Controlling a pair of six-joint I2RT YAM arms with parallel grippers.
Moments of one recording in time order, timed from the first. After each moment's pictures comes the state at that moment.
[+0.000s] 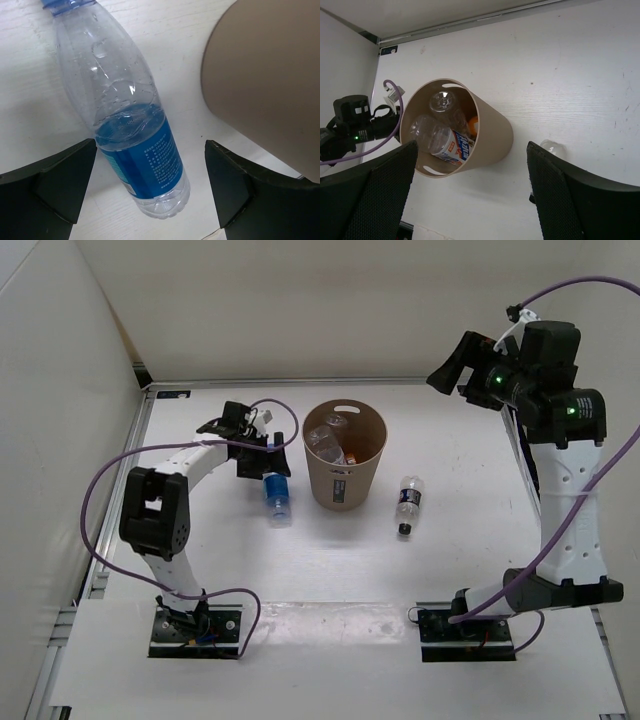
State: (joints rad) left arm -0.25 1.80 1.27 -0.53 0.38 -0.24; right arm 0.13 1.41 2.02 -1.06 -0.25 0.39
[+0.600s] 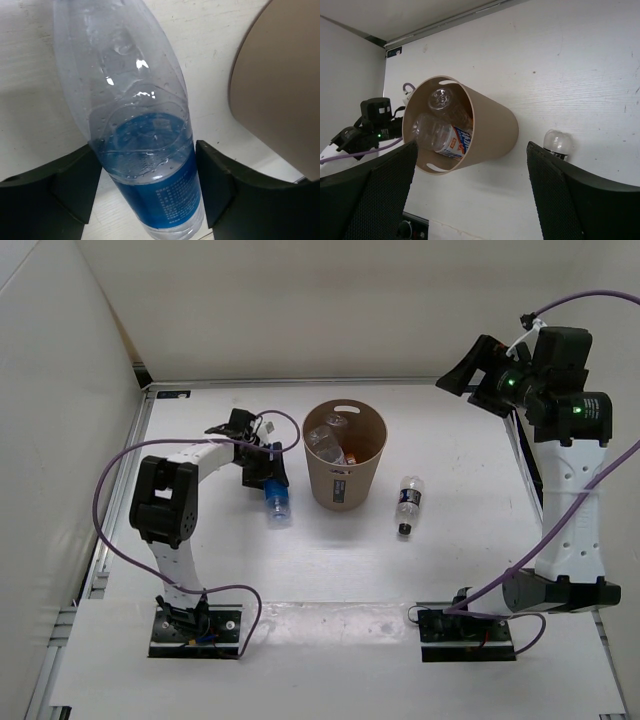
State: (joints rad) left arm -0.25 1.91 1.28 -0.54 0.38 -0.27; right arm 0.02 1.40 1.96 -1.06 -0.36 0.44
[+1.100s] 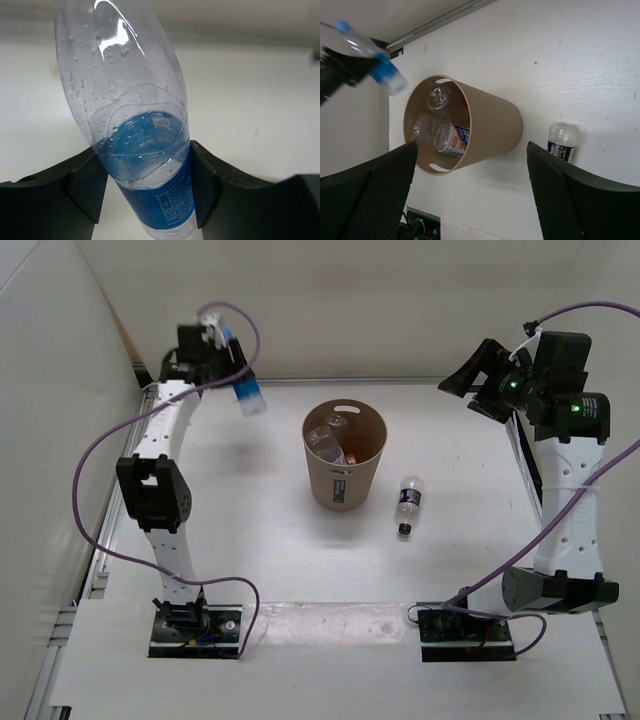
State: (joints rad) left arm -0.09 2.01 1.91 -0.57 0.27 -0.26; right arm -0.03 1.40 1.91 -1.05 -0.40 0.48
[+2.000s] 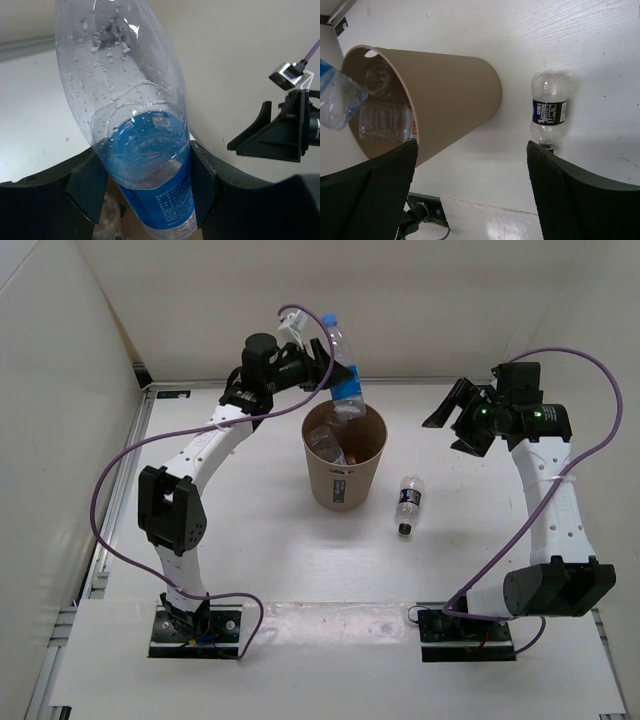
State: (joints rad) left arm -0.43 1.90 1.79 0.06 0.57 -0.63; right arm 0.03 1.37 1.61 -1.03 -0.31 0.57
